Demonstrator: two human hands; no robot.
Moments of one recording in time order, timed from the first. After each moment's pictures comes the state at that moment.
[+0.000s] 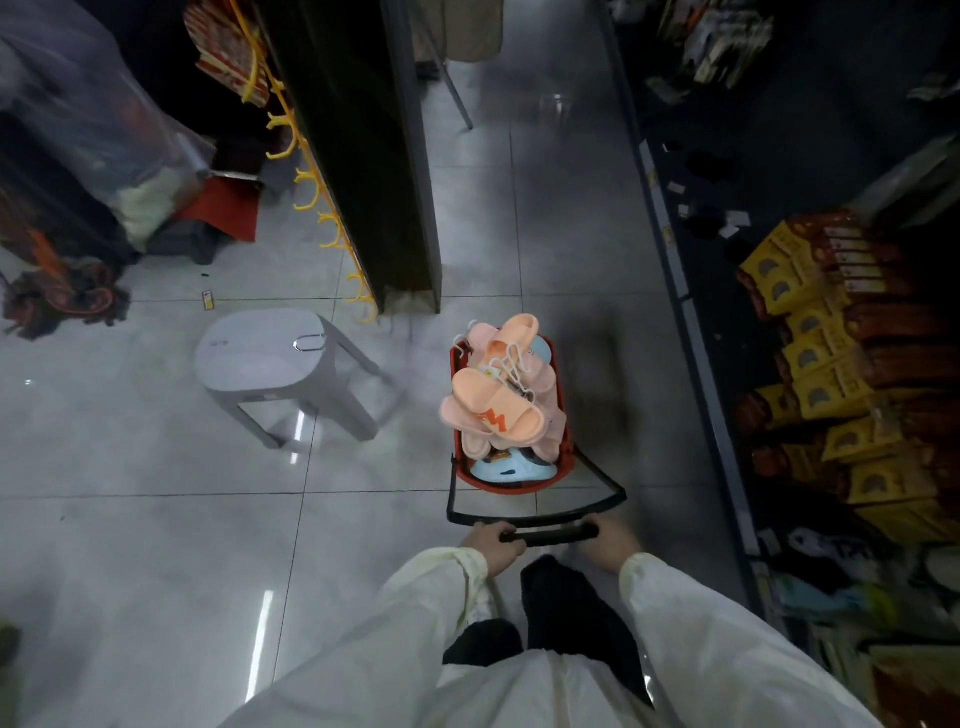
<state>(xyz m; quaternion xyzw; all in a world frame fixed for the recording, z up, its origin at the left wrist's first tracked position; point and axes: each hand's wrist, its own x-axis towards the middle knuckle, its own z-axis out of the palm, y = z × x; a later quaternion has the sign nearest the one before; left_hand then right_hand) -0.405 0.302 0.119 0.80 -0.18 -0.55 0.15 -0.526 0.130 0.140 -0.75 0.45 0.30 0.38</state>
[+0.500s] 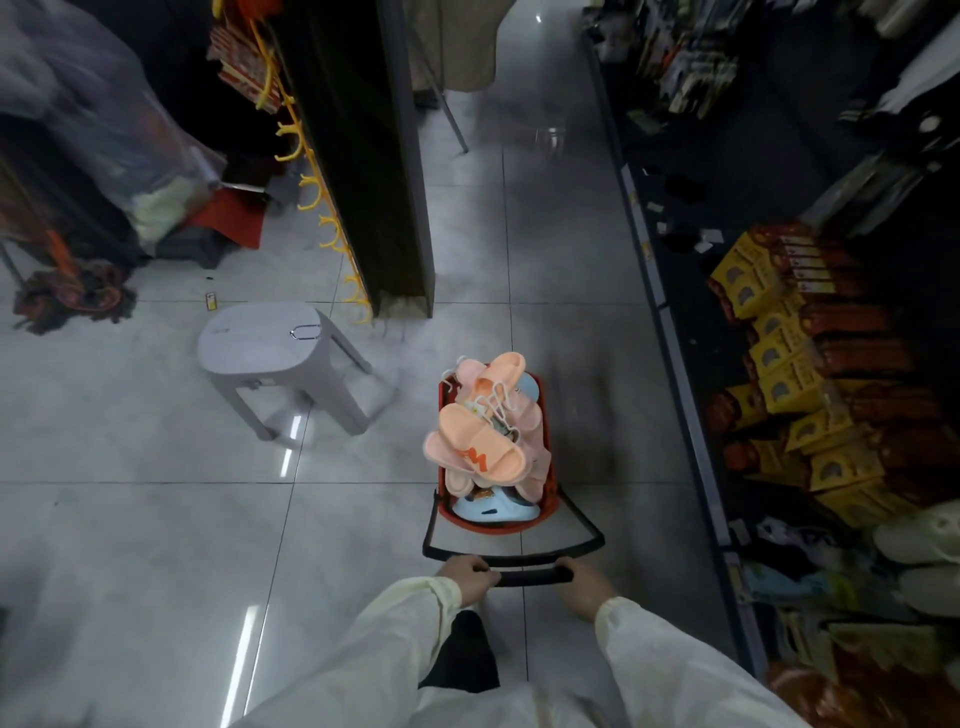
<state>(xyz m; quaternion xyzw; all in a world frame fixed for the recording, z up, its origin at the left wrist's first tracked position) -0.505 0.367 0.133 0.81 -0.15 -0.55 0.15 -0.640 0.208 0.146 -0.76 0.43 0.32 0.38</state>
